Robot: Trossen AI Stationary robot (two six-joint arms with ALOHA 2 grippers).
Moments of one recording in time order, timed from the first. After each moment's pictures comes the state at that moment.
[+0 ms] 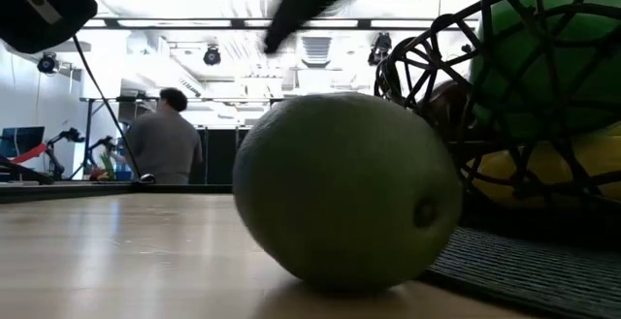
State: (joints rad) left arm -0.78 1.24 0.55 0.40 -0.19 -0.72; right arm 0.54 2.41 2.35 -1.05 0.28 1.07
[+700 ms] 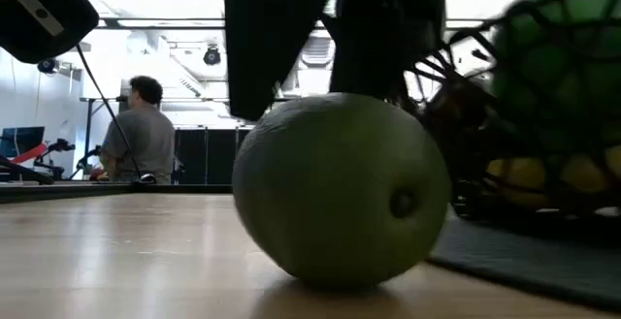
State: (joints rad) left arm -0.77 1.24 0.55 0.36 -0.19 -0.73; right arm 0.54 2.49 2.33 -1.18 0.16 0.93
